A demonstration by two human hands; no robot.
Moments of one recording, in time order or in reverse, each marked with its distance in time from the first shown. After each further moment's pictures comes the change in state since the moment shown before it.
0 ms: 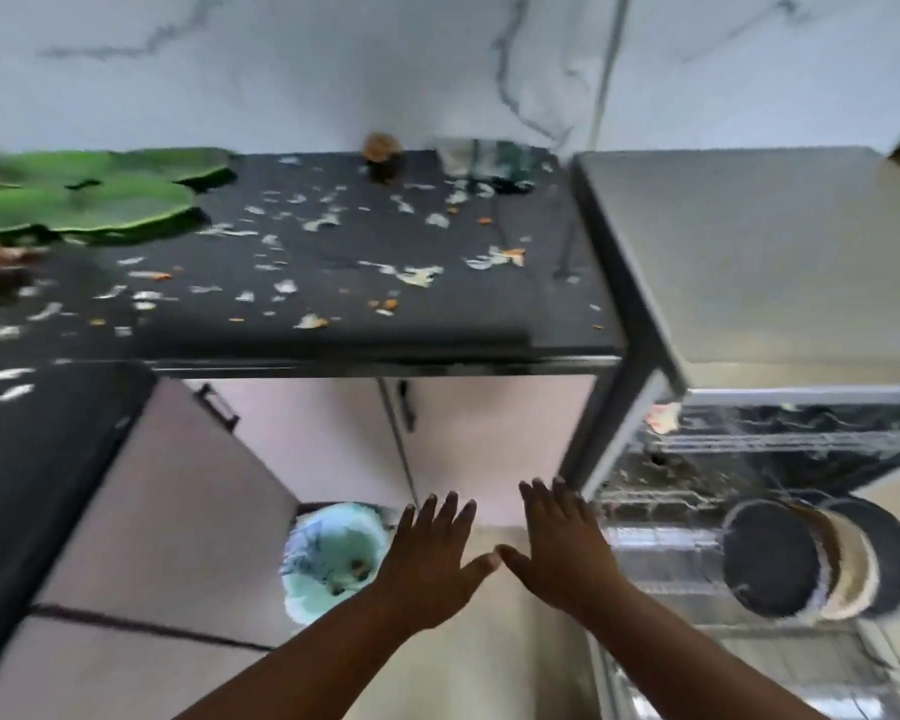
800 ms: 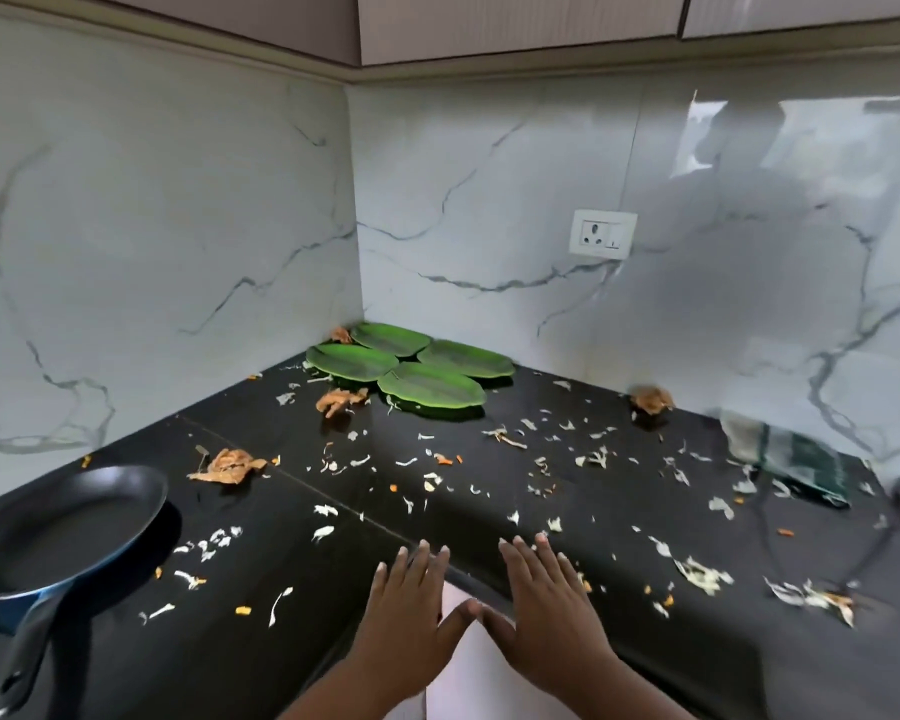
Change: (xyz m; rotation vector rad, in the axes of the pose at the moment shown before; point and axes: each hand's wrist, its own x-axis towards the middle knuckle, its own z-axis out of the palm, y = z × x) left_hand -0.052 -0.242 -0.170 -0.283 0.445 -0.567; right_hand 0.181 -0.274 -0.126 -0.124 0.126 -0.538
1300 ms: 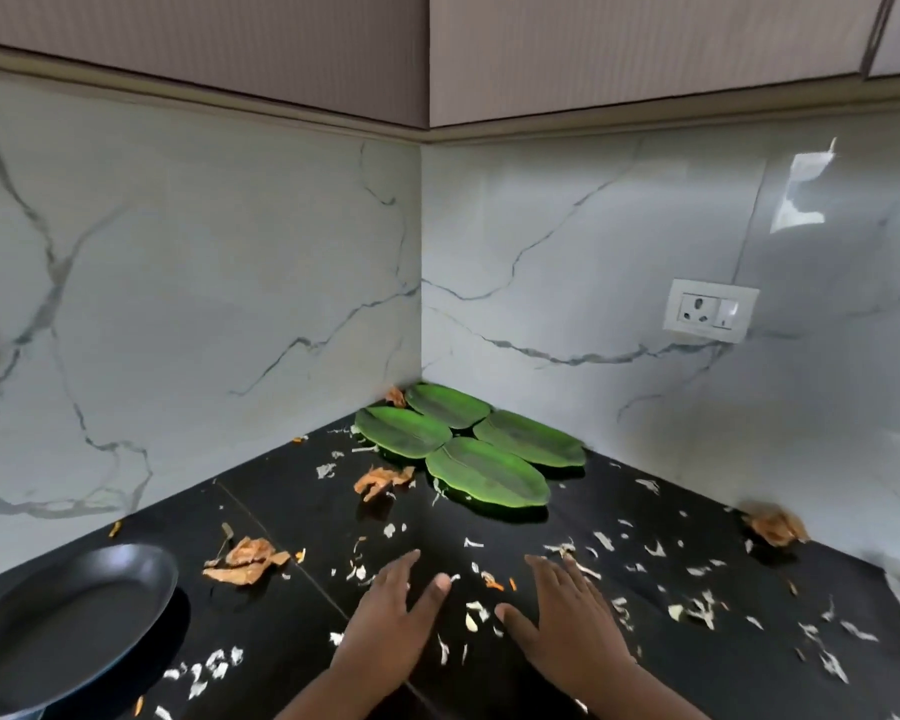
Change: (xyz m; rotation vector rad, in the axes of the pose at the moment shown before) left_hand 0.123 -0.054 -0.074 -0.562 0.248 -0.284; right_hand 0.176 0.009 -0.045 0.176 0.034 -0.041
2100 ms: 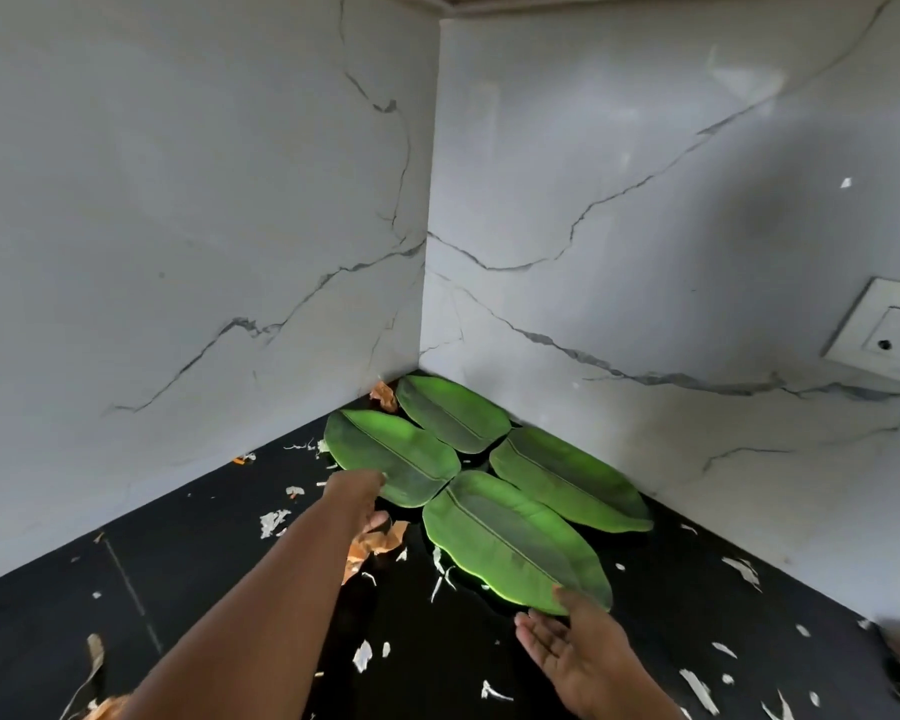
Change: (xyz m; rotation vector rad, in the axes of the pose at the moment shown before) left_hand 0.353 -0.014 -0.039 -0.744 0.136 -0.724; right_hand 0.225 0.003 0.032 1.667 -0.012 1.076
